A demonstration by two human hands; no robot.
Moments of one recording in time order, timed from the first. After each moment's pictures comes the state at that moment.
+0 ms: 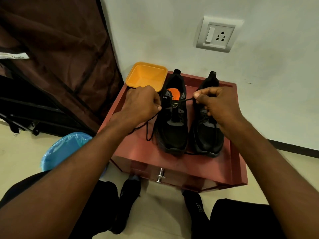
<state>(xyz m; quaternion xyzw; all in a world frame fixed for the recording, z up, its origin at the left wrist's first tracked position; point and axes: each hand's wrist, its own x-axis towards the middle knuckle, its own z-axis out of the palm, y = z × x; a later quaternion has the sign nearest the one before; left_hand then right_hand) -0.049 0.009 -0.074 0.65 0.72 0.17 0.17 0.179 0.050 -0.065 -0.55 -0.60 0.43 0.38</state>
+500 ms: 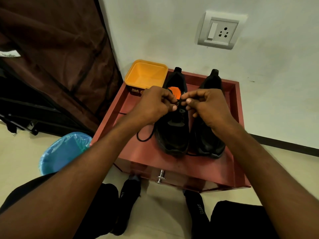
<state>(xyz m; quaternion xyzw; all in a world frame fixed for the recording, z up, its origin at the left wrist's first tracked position) -0.028 0.016 -0.086 0.61 0.63 0.34 0.34 0.160 0.048 -0.080 -0.51 -0.67 0.43 0.33</state>
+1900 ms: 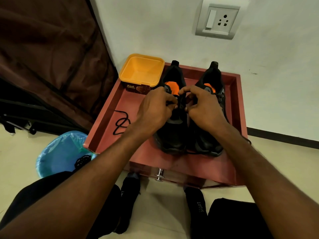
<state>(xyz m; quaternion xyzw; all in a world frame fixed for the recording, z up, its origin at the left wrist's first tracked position) -0.003 0.025 -0.119 0.67 0.68 0.27 0.14 0.166 0.060 -0.111 -0.52 -0.76 0.31 0.25</state>
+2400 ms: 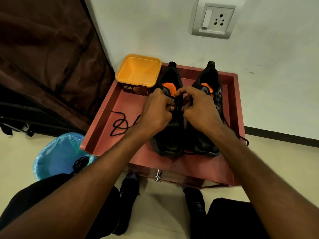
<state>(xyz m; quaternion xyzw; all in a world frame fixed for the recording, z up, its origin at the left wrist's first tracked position) 0.004 0.026 -0.130 0.67 0.68 0.24 0.17 0.160 0.053 -0.109 -0.52 -0.75 0.32 0.25</state>
